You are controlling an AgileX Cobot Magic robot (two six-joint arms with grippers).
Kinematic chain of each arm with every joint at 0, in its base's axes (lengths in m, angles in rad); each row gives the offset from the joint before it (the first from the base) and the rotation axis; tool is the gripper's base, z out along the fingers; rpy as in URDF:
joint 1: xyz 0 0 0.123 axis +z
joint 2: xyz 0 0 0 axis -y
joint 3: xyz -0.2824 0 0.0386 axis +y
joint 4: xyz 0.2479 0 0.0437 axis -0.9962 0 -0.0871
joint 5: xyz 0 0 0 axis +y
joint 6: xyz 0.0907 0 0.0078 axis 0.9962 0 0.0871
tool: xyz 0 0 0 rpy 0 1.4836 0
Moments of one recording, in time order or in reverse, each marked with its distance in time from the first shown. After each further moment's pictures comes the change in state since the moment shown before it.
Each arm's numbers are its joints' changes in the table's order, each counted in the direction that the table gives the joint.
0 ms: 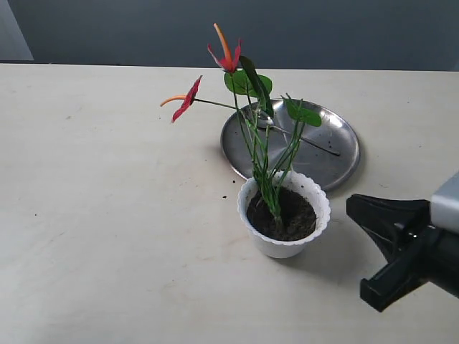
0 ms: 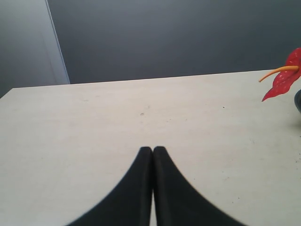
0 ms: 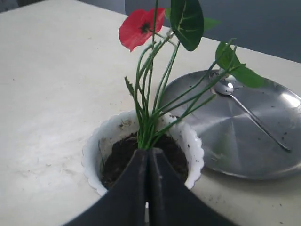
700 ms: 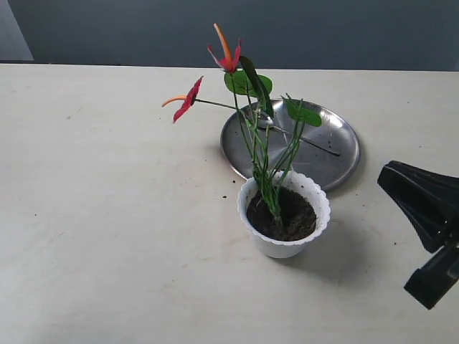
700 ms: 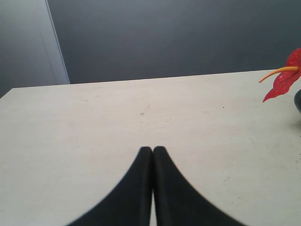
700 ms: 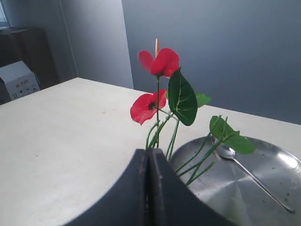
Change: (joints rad) left arm 0.000 0.000 0.000 0.000 0.000 0.000; right arm 0.000 0.266 0.001 -0.002 0.020 0.072
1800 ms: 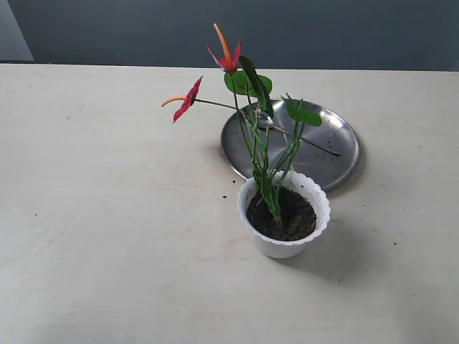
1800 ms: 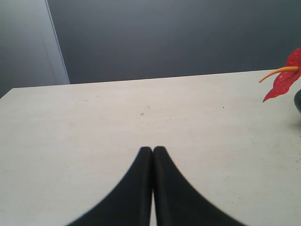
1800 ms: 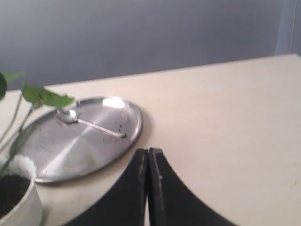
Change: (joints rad) left arm 0.000 0.000 0.000 0.000 0.000 0.000; right arm -0.595 0.475 0.069 -0.060 0.559 0.002
